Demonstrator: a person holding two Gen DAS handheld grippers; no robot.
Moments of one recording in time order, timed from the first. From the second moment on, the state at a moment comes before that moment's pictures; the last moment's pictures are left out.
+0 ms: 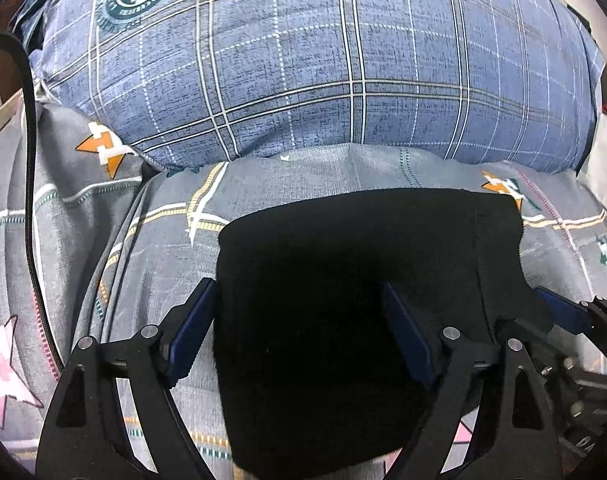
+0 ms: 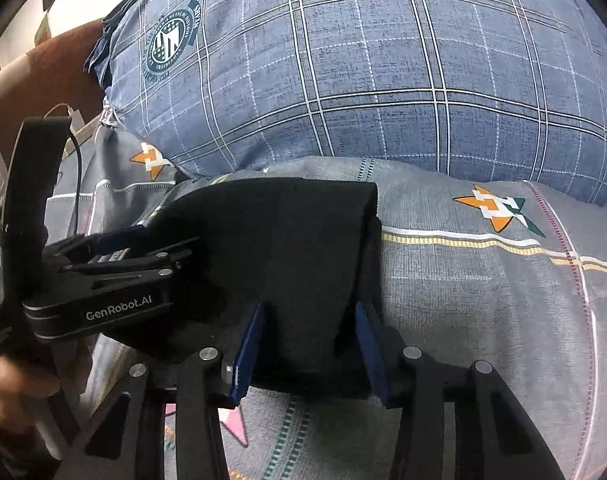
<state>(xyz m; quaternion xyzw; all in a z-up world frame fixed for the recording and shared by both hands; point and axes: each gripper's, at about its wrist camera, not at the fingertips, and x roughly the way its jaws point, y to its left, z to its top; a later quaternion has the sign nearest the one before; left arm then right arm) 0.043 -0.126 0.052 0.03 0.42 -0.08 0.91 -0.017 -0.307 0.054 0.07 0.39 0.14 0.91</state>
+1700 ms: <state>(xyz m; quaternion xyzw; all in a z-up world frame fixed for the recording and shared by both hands) -0.089 -0.105 0.106 0.04 0.32 -0.04 0.95 -0.086 -0.287 0.096 0.07 0.35 0.13 0.92</state>
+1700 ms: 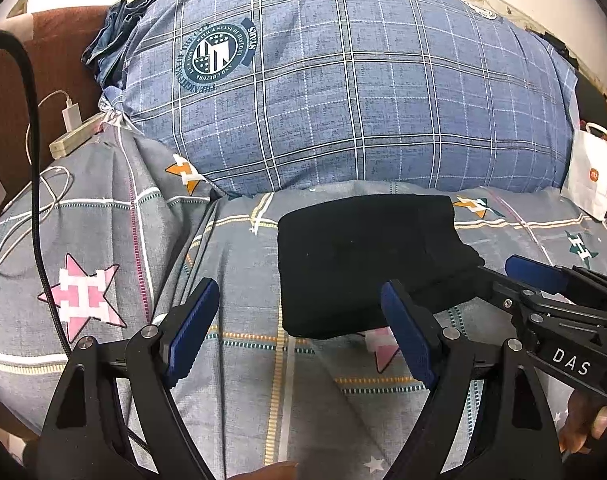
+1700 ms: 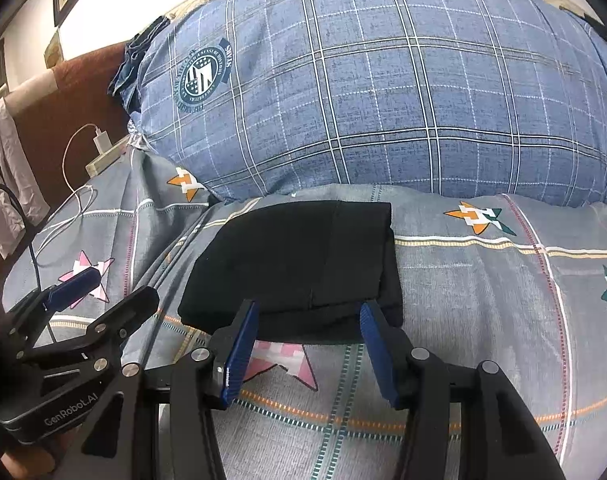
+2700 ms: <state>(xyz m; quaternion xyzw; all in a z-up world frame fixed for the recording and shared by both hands) -0.086 -0.103 0.101 0.03 0.33 -0.04 0.94 -0.085 -0.286 0.090 0.07 0.36 0.14 0.92</state>
